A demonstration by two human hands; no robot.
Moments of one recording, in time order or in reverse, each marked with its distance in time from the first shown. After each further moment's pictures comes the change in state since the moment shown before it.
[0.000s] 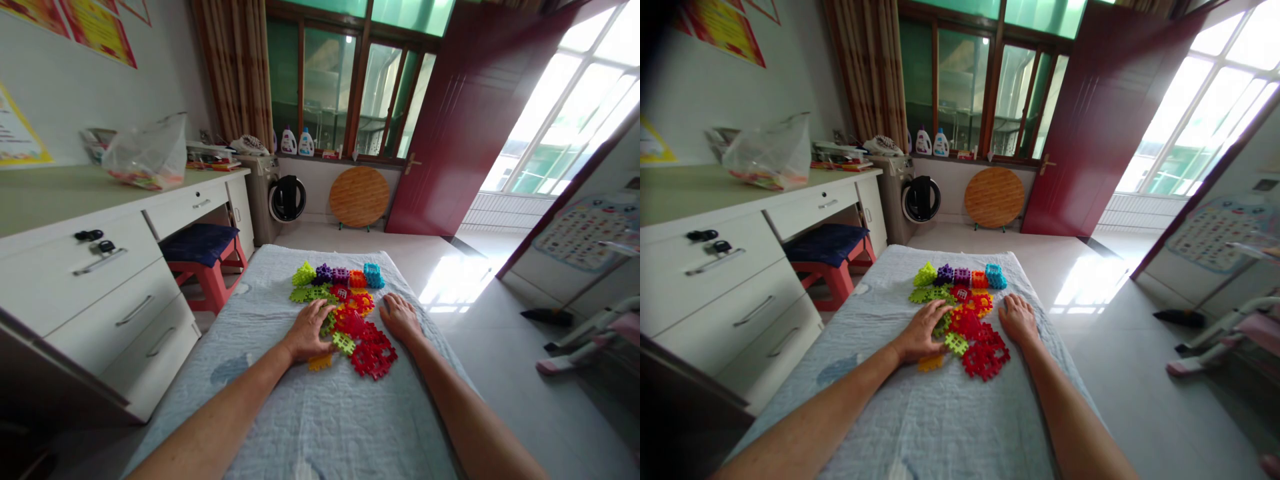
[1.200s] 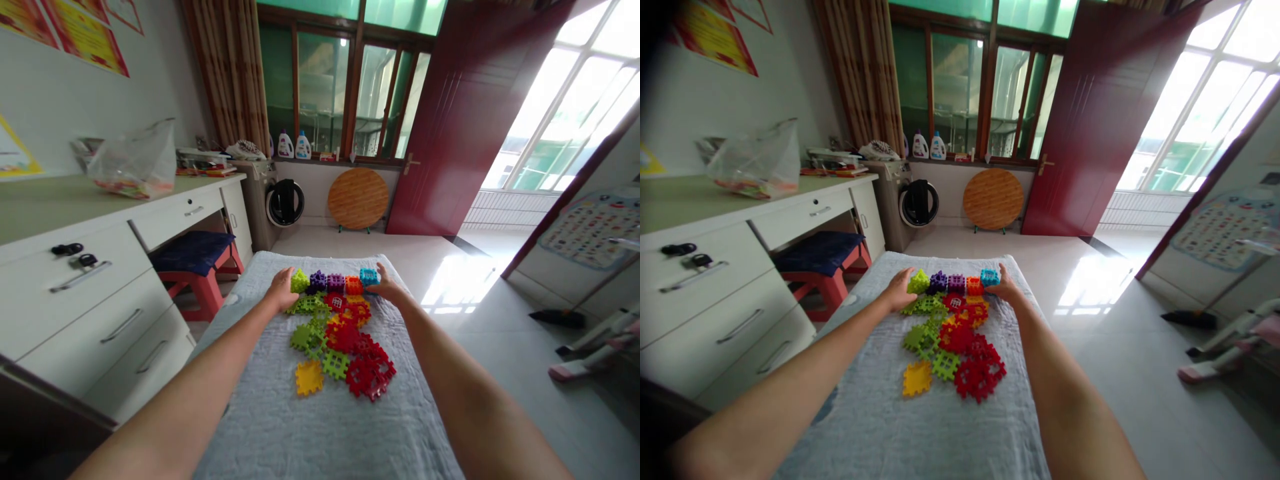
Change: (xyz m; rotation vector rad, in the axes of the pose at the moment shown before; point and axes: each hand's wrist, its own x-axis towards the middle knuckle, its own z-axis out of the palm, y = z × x) left_hand 0.079 -0.091 -0.054 0.168 0.196 -0.322; right_hand 0.120 0.003 0.007 0.613 0.012 0.035
